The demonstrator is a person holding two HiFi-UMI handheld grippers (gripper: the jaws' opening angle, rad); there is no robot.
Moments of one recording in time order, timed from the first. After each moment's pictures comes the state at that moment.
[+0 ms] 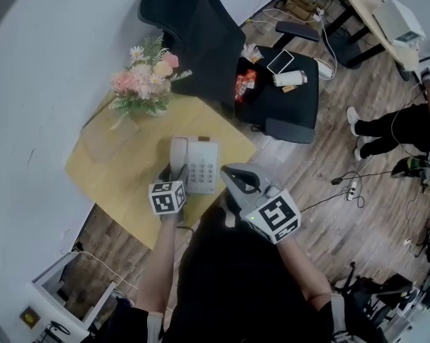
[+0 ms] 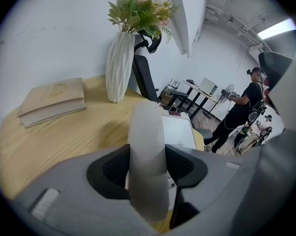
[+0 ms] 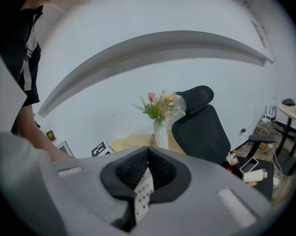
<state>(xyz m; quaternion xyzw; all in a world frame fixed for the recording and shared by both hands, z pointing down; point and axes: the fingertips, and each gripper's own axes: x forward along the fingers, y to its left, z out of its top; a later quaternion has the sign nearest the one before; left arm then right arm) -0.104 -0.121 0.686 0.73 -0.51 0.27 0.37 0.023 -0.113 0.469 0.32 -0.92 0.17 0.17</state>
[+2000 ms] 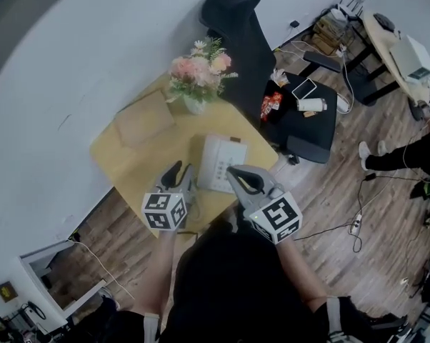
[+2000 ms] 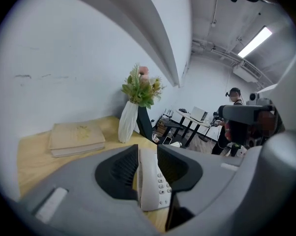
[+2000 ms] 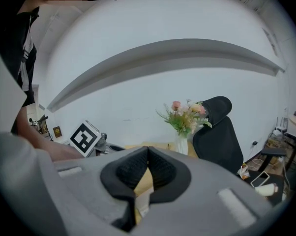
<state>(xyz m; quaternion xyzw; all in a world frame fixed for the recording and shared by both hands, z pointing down) -0.165 -0.082 0.532 0.78 -0.55 0.12 0.27 -0.048 -0.065 0.438 0.29 -0.94 0.12 0.14</state>
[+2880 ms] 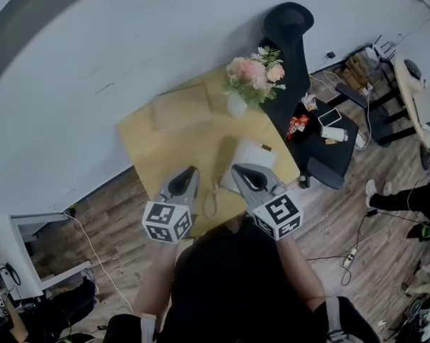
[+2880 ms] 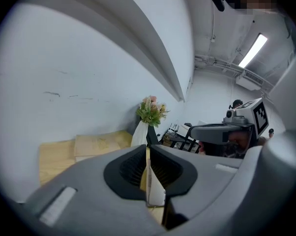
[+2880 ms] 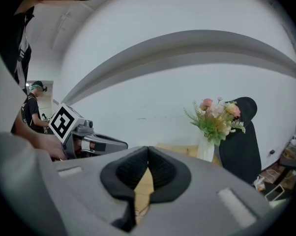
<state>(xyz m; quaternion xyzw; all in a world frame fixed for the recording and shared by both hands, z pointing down) -0.231 -0.021 0.474 0.76 -0.60 0.05 0.23 -0.136 -0.044 0.442 0.21 -0.96 0.10 0.15</state>
